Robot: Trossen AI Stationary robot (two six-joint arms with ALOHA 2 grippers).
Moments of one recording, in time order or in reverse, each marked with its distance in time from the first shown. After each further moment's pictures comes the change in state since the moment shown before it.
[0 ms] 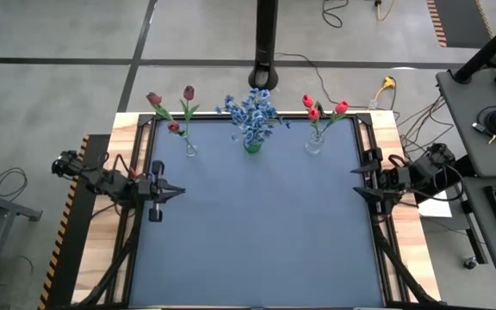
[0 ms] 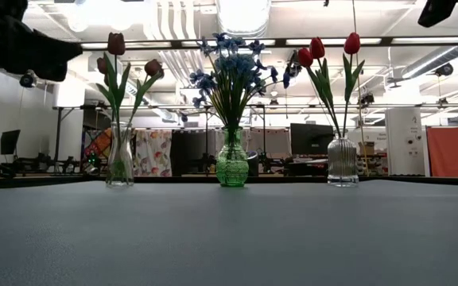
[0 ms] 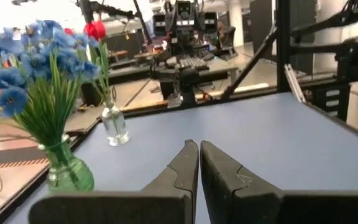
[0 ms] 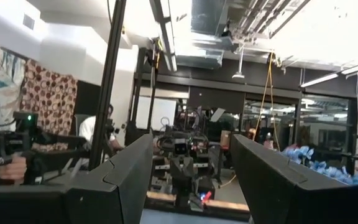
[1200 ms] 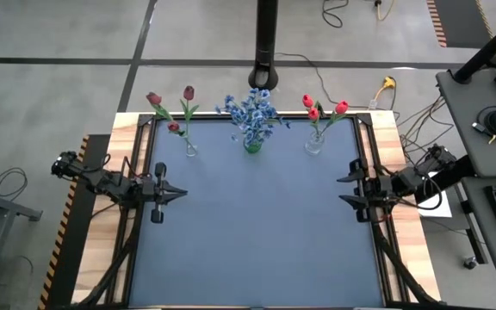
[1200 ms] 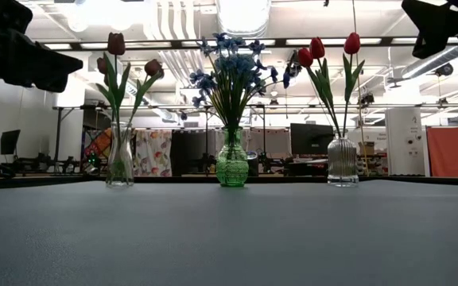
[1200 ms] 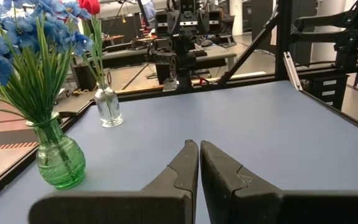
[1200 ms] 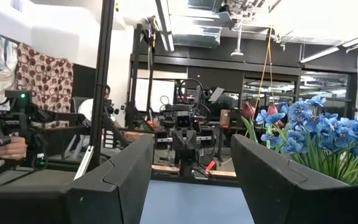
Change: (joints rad) left arm 0.019 0.001 -0.028 -0.043 0.018 -0.070; right arm -0.018 -0.001 -0.179 0.094 0.027 0.076
